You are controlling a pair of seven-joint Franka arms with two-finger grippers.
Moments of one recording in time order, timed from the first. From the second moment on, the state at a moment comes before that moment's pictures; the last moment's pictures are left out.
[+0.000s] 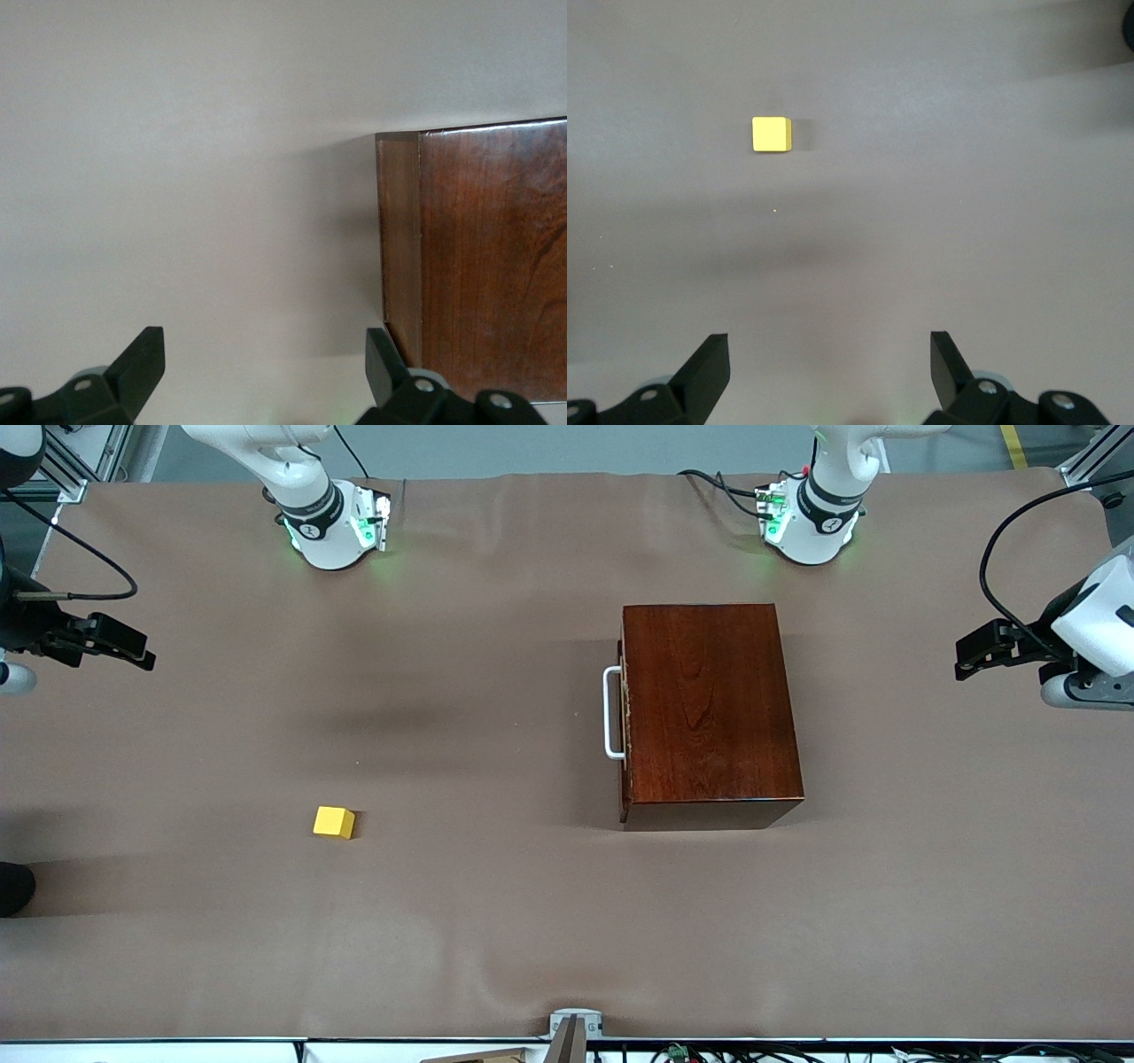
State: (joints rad) left arm -0.04 0.10 -0.04 -1.45 0.03 1.49 0.02; right arm -0.01 -0.02 -0.04 -1.63 0.02 1.53 0.02
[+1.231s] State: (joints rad) left arm -0.20 0.15 -0.08 -1.45 0.03 1.52 -0.31; right arm -0.01 -0.02 -0.04 -1.63 0.02 1.53 0.02
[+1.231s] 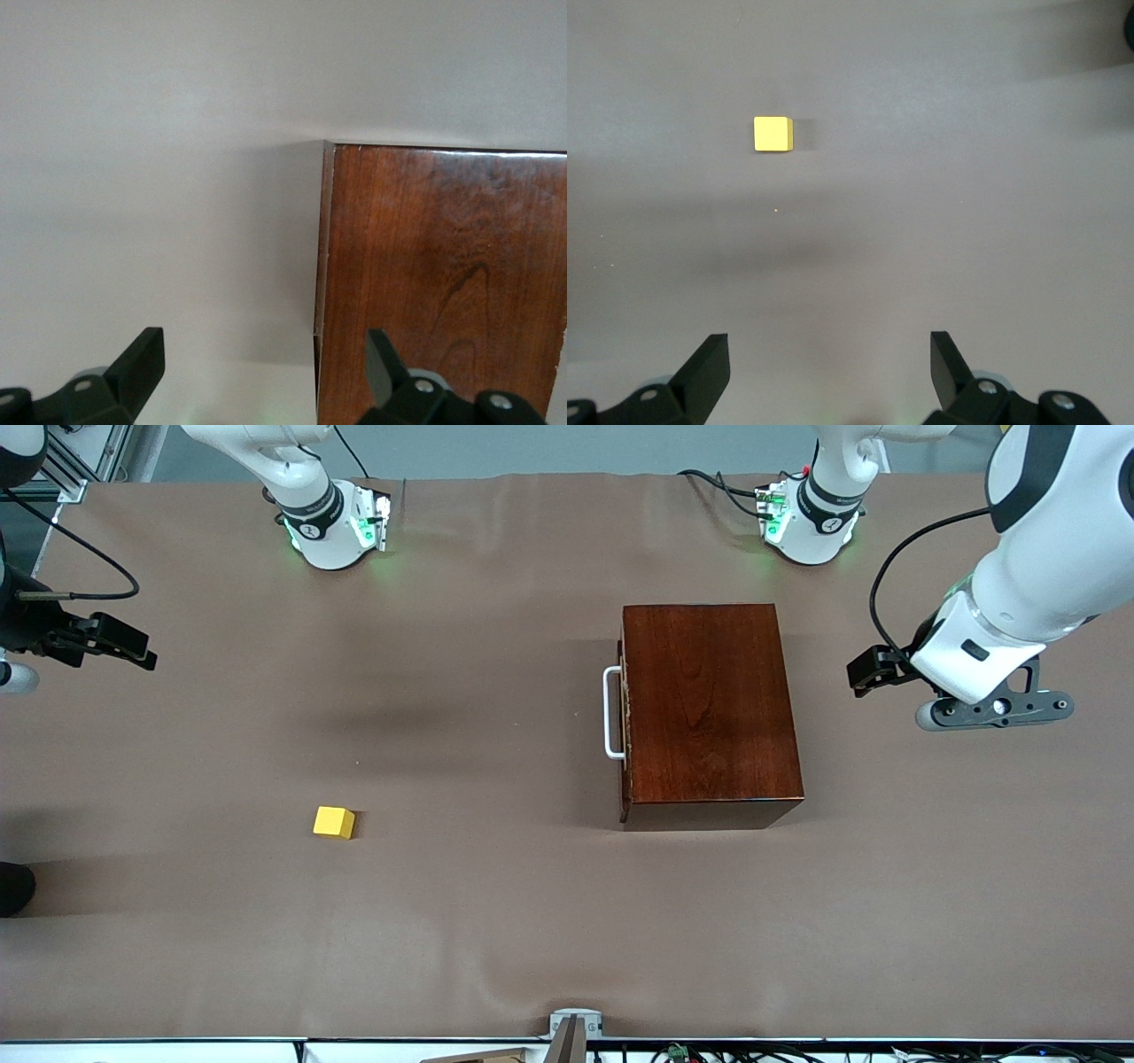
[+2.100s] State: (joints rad) left arm -0.32 0.19 -0.08 -1.45 0.03 1.60 -0.52; right arm -0.01 -0.02 -0.03 -1.63 0.02 1.53 0.02
